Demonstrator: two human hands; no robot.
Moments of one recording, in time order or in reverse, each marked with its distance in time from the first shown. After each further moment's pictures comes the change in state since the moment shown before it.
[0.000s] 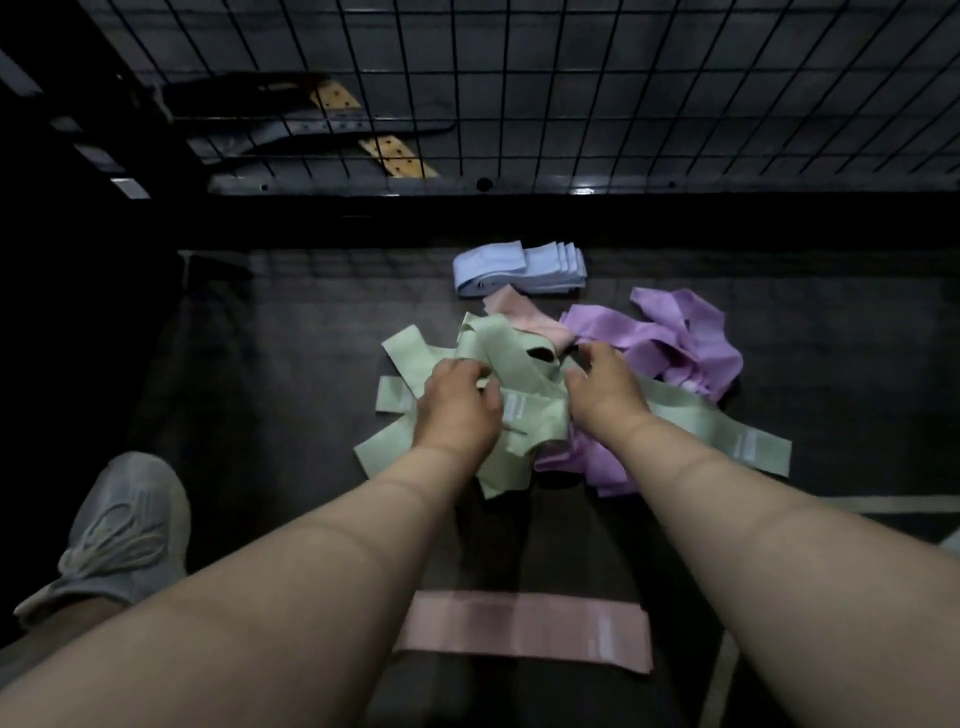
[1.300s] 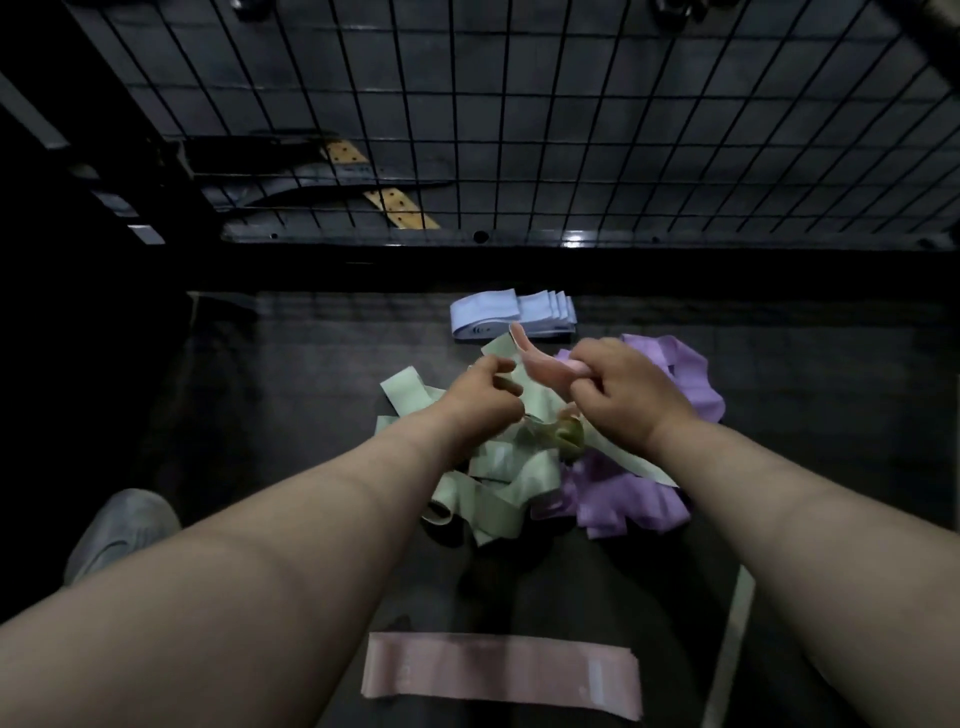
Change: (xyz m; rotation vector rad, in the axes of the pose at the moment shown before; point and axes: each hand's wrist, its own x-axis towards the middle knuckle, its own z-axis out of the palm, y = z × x) left_hand 0.019 0.062 -0.044 -0.434 -0.412 -0.144; right_hand -0.020 -0.041 -0.085 -0.294 -0.073 -0.508
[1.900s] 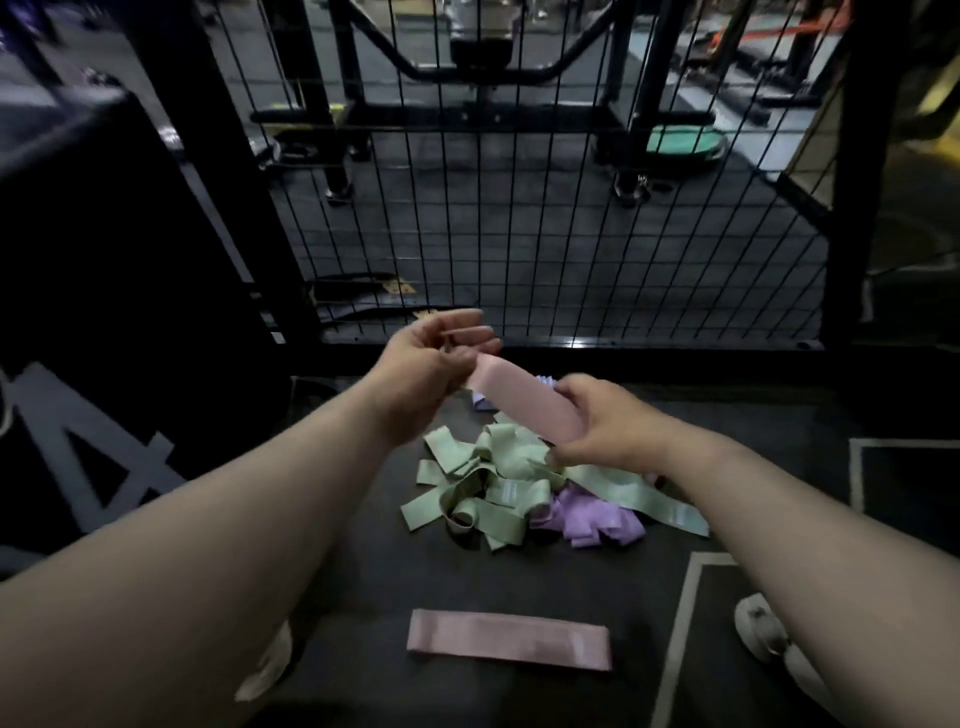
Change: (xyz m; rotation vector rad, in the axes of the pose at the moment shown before) left_hand -0.237 0.102 -0.082 -0.684 0.047 0.450; right_hand -0.132 -0.128 -0.122 0.143 -0.174 -0.024
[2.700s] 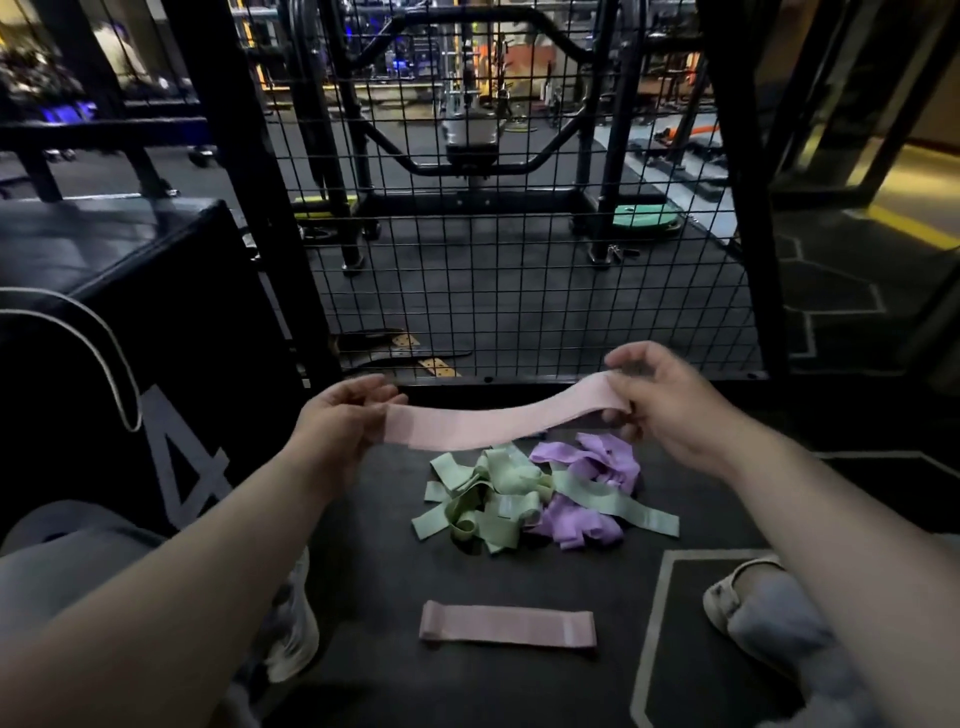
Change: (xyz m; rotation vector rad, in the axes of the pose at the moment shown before) left_hand -0.129 0.025 -0.044 -0.090 0.324 0.100; right_hand -0.150 -0.047 -0.050 0.899 0.343 -0.002
